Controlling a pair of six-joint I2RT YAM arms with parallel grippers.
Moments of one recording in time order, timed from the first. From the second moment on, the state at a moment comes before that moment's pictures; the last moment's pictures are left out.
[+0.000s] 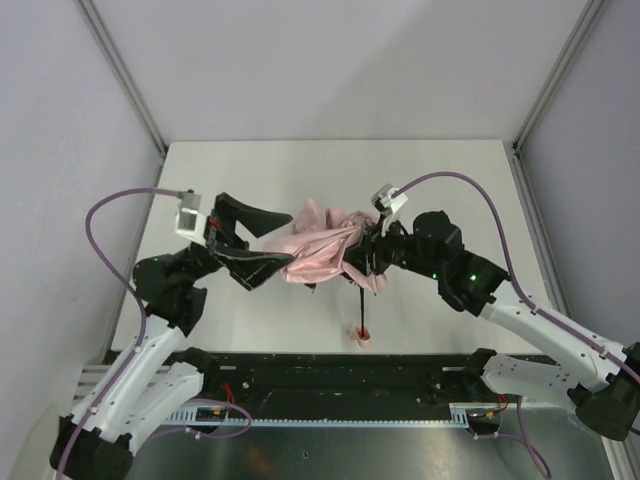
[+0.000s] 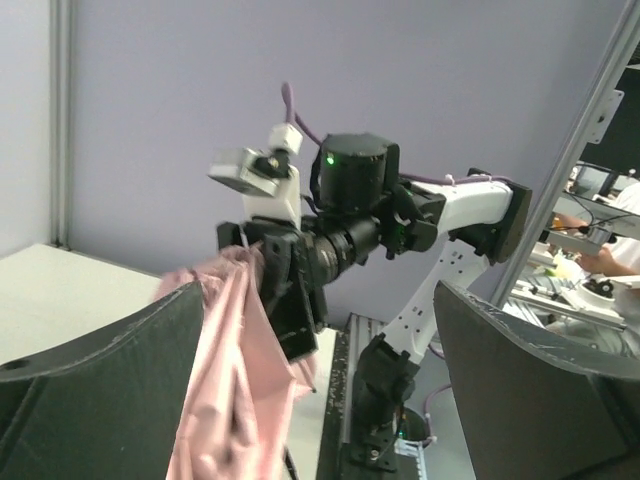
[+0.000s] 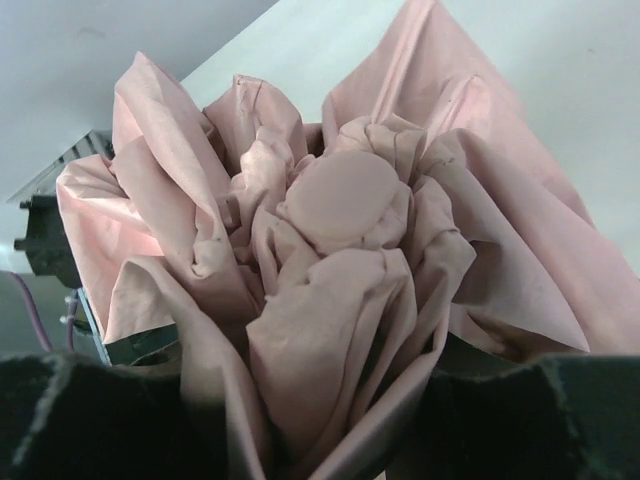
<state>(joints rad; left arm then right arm) -0.34 0.75 0.63 0.88 0.86 -0.92 0.84 1.02 0.94 -0.16 -0.21 0.25</state>
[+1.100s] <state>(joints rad) -0.87 0.81 0.86 -0.24 -0.15 -0.15 0.73 0.91 1.16 -0.66 -0.20 0.29</state>
